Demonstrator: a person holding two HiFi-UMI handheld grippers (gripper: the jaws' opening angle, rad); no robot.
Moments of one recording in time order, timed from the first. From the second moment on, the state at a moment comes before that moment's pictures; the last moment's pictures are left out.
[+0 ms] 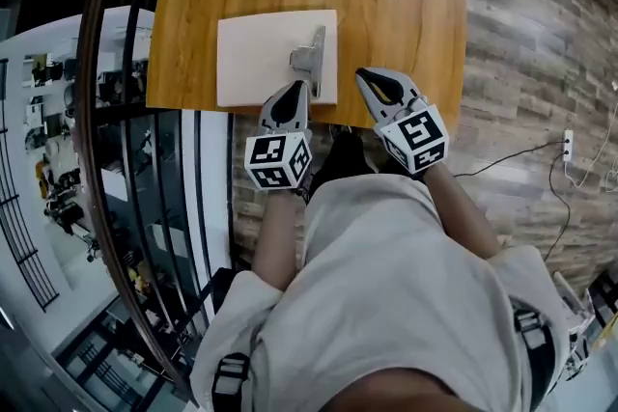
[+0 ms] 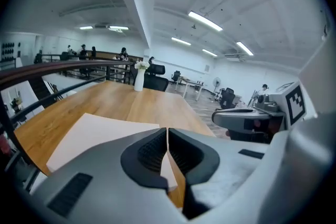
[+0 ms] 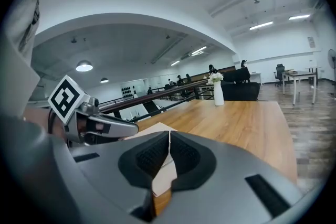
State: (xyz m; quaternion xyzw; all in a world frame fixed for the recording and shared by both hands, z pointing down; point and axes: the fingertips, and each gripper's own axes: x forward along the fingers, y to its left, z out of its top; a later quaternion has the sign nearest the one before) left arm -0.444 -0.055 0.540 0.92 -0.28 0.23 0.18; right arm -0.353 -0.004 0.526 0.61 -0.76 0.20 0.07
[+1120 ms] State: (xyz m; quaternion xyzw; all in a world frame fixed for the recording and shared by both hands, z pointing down) left arm -0.426 -0.119 0.671 0.86 -0.14 0.34 0.36; right arm -0.340 -0.030 0.572 0.72 -0.65 0.24 0.06
